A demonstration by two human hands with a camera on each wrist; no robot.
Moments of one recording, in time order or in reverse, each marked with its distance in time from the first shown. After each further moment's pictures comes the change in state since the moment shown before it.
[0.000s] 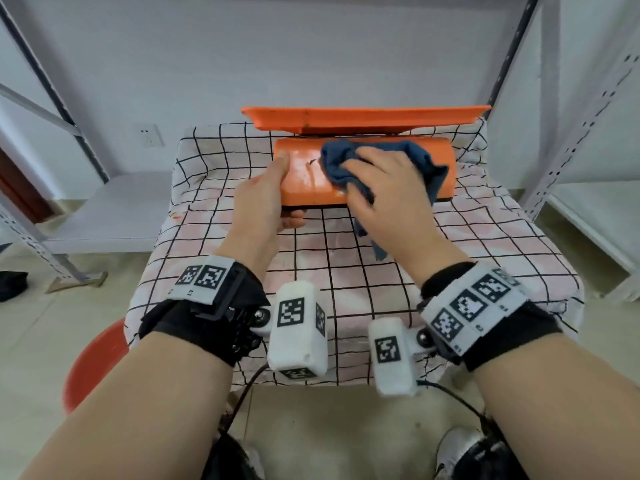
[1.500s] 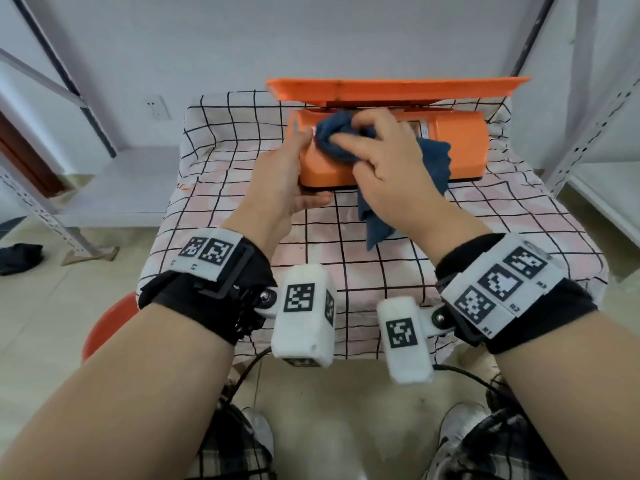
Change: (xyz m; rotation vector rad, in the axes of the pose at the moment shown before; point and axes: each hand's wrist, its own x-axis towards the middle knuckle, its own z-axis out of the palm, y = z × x) left_hand -0.002 -0.007 -0.006 0.015 -0.167 -0.036; right_hand 0.001 -0.020 0.000 0.239 -0.145 0.065
